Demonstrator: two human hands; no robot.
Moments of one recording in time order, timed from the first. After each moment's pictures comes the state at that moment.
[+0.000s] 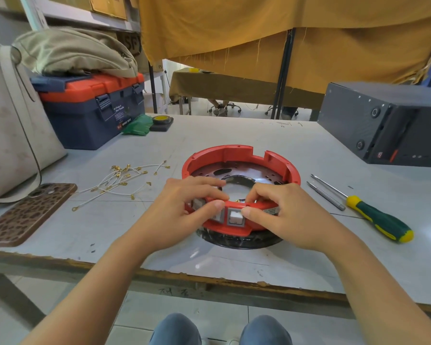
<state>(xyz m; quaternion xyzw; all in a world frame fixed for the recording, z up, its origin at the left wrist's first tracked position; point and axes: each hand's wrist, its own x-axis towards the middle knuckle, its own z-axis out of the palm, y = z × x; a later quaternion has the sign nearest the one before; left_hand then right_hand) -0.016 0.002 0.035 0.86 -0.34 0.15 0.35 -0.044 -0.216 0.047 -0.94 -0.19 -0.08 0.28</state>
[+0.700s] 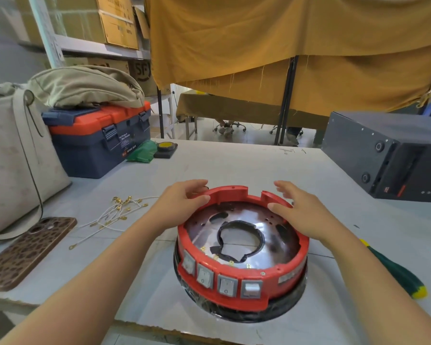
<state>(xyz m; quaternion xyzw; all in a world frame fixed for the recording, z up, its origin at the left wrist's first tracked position) 0.075 -0.007 0.062 0.89 -0.14 0.02 0.43 0.039 -0.260 0.064 -0.94 -0.02 -0.07 0.33</state>
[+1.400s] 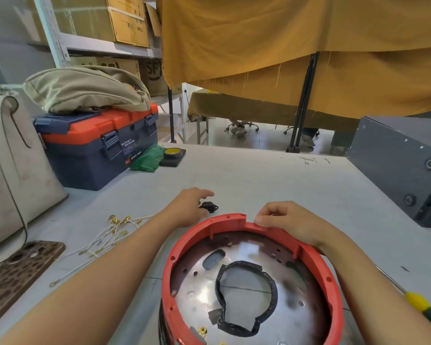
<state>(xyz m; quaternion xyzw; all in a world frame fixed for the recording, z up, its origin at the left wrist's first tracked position) 0.194 -0.005 0.037 0.96 -0.15 0.00 0.22 0.124 -0.245 0.057 -0.86 -0.11 0.10 0.49</state>
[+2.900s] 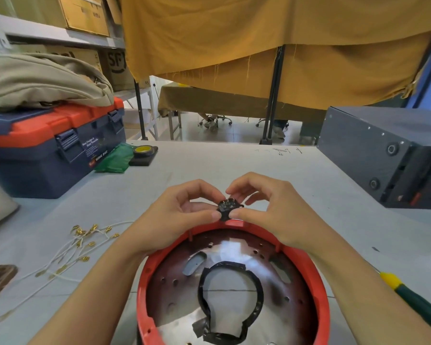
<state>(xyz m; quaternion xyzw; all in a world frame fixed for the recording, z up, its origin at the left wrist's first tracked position) 0.119 -0.023 0.074 0.66 -0.31 -0.12 0.67 0.088 -0.222 0.090 -0.86 -0.22 -0.13 0.44</state>
